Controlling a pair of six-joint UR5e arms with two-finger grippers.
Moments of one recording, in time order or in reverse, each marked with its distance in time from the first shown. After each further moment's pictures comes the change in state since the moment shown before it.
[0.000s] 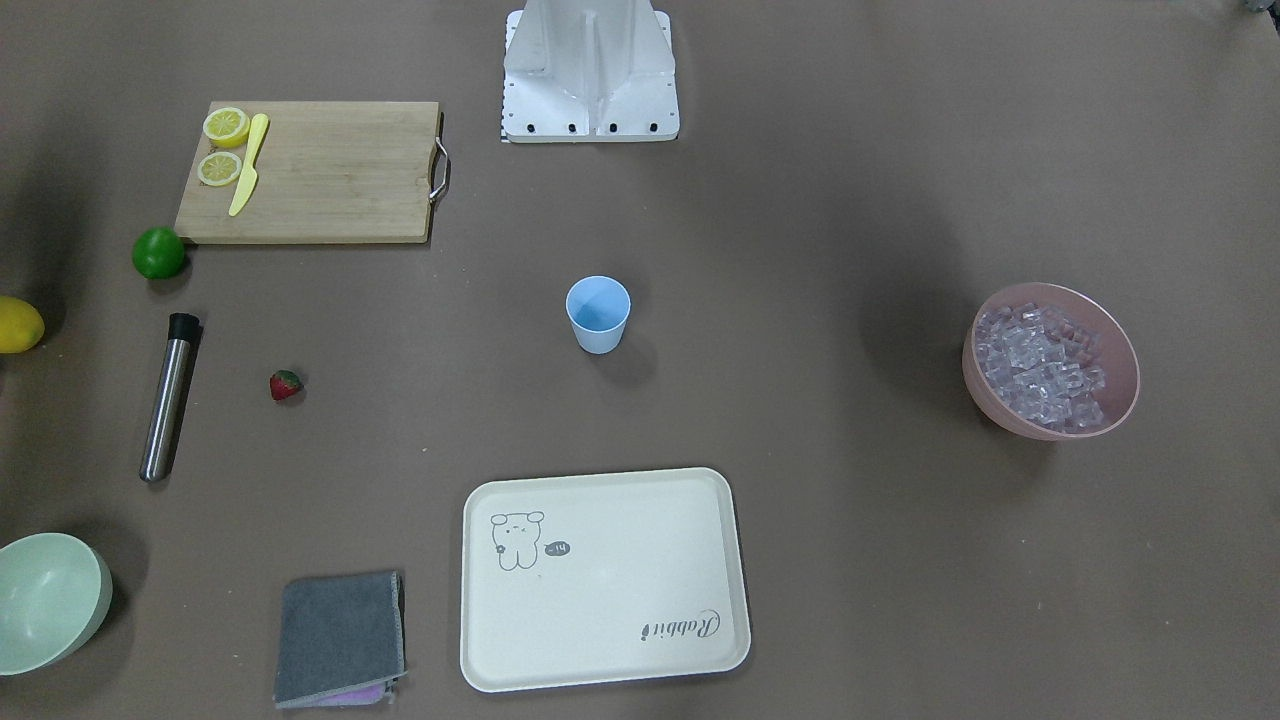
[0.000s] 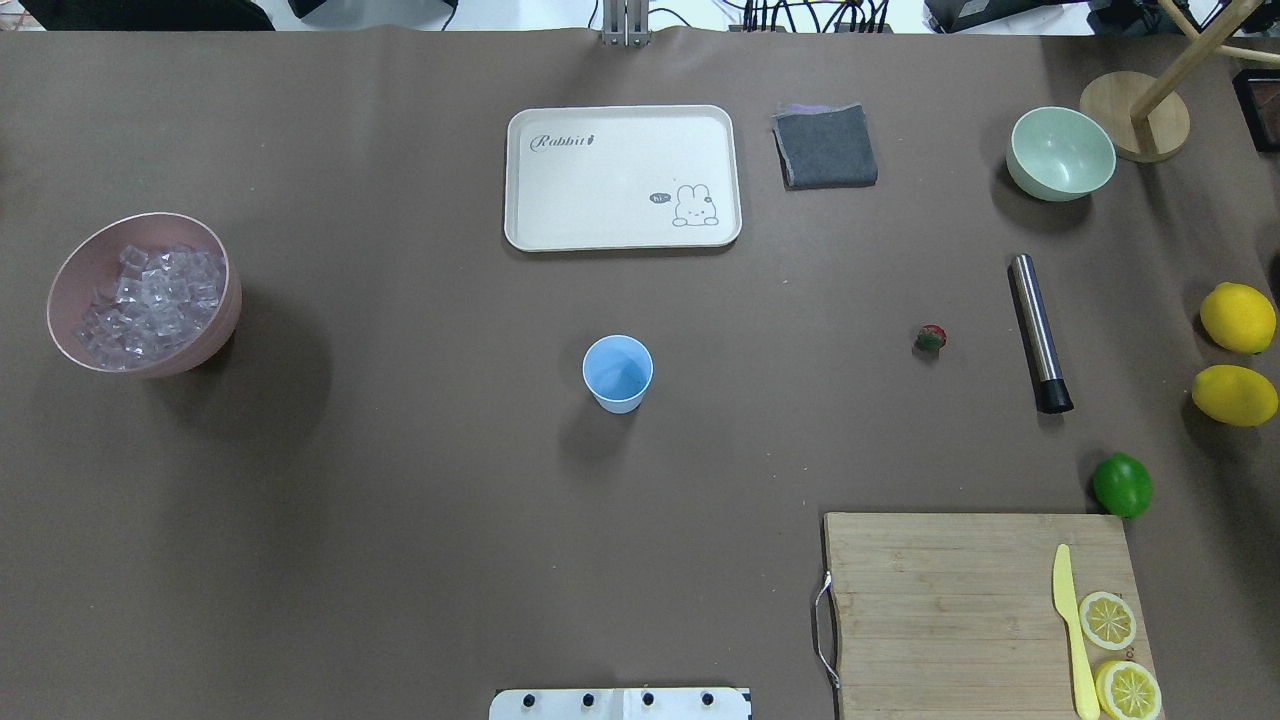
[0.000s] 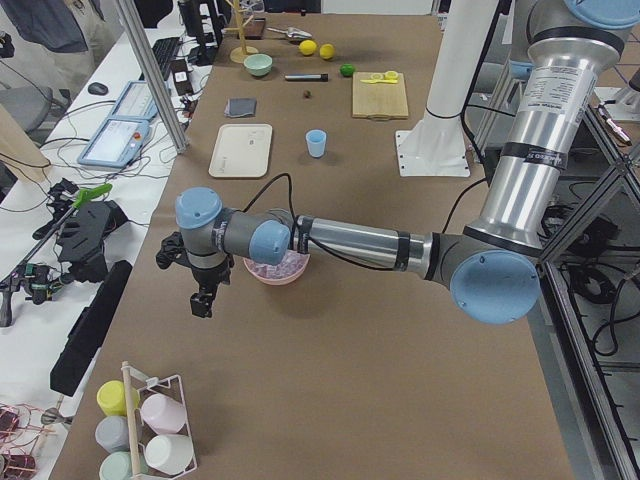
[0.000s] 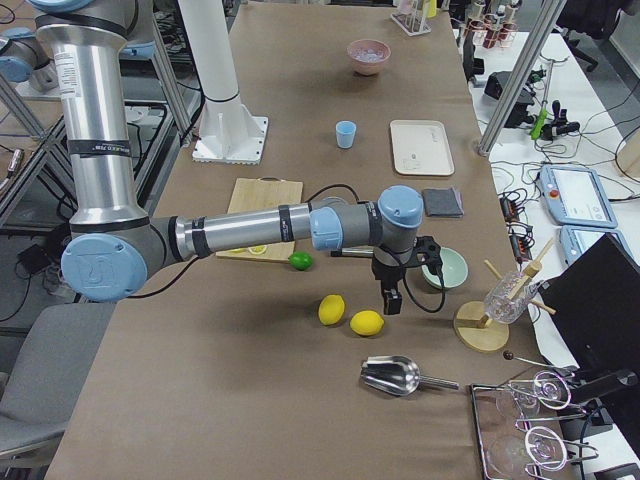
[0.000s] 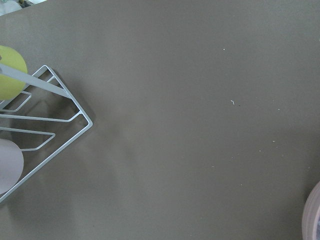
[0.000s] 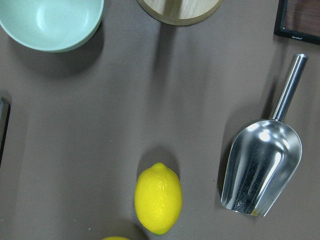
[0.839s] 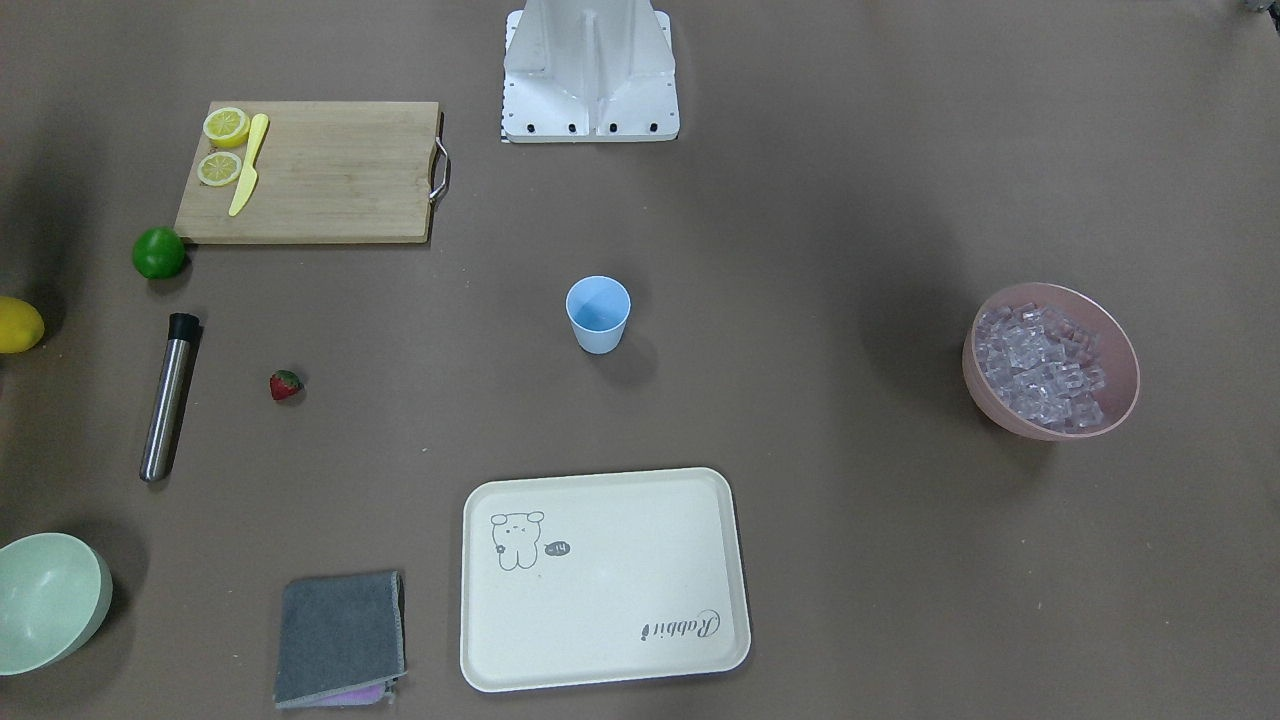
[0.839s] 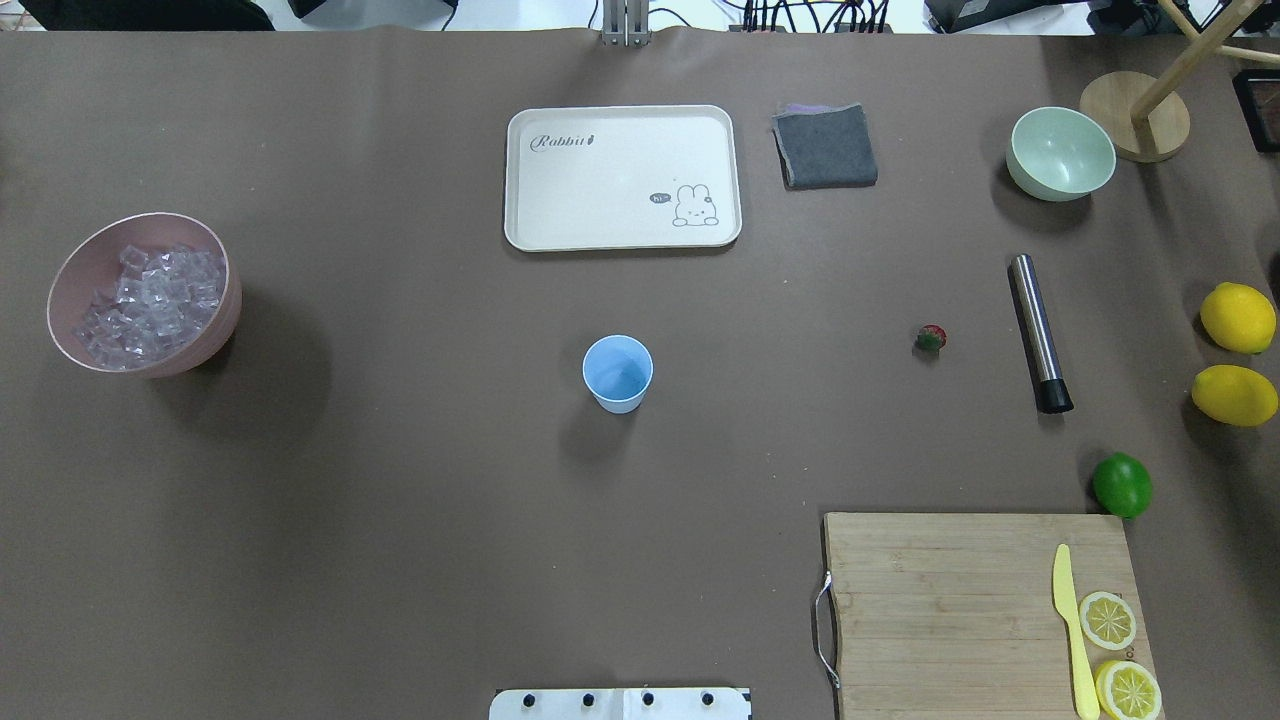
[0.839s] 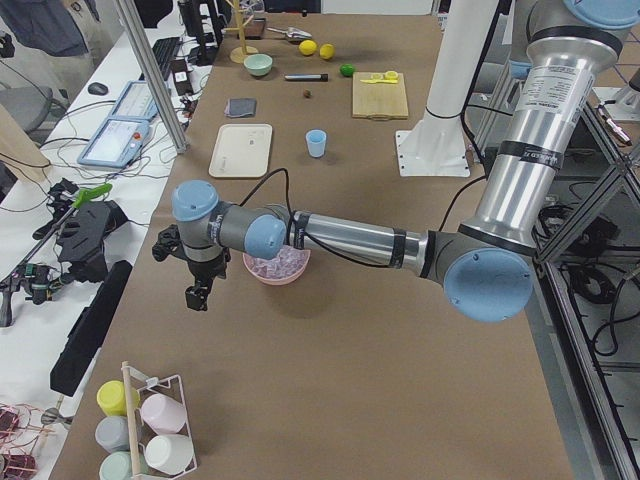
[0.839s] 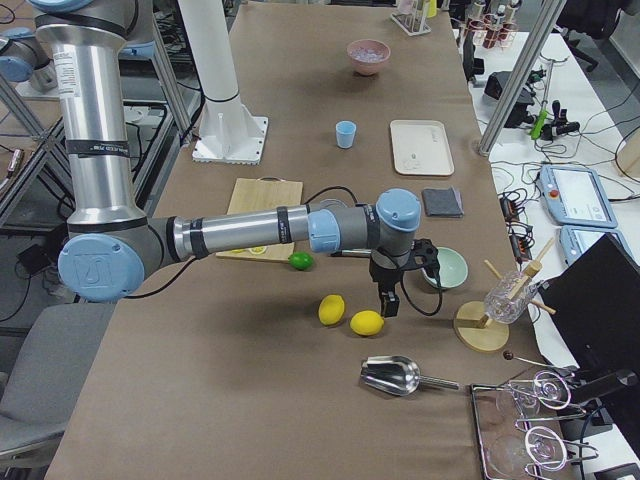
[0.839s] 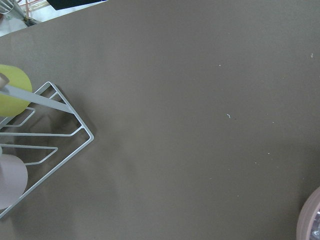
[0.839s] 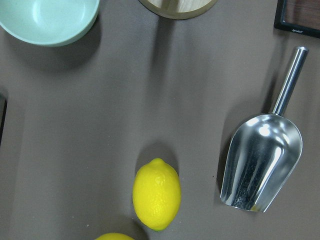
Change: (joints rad) left arm 0.007 -0.016 0.000 -0.004 -0.002 0.001; right arm 0.000 -0.010 -0.002 0.002 0.003 -0.001
